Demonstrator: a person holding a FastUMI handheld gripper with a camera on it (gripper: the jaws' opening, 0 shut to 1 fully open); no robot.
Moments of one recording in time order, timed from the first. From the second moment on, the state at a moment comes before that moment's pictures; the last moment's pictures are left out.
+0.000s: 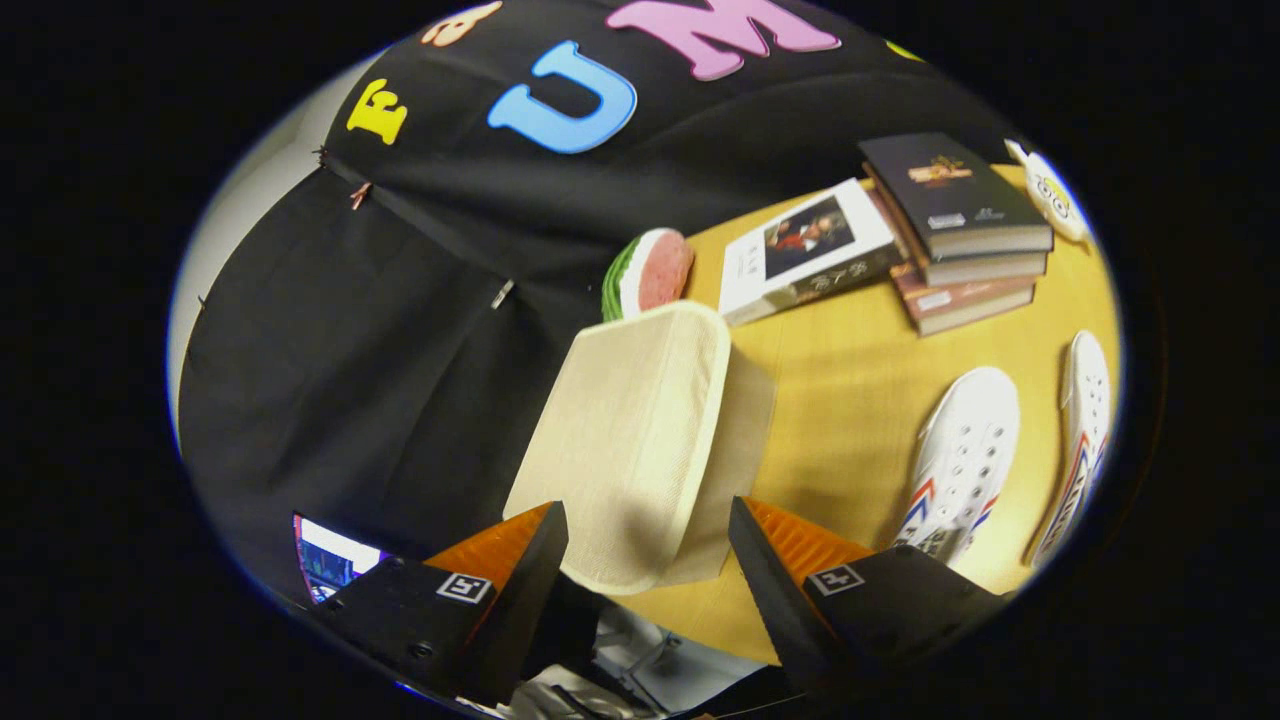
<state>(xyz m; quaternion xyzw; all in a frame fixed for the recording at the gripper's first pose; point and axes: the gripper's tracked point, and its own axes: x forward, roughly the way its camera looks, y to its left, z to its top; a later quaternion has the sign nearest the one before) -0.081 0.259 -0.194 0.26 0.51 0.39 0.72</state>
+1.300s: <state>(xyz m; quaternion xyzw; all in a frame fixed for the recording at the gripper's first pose) -0.092 0.303 -0.231 0.37 0.62 0.35 0.60</state>
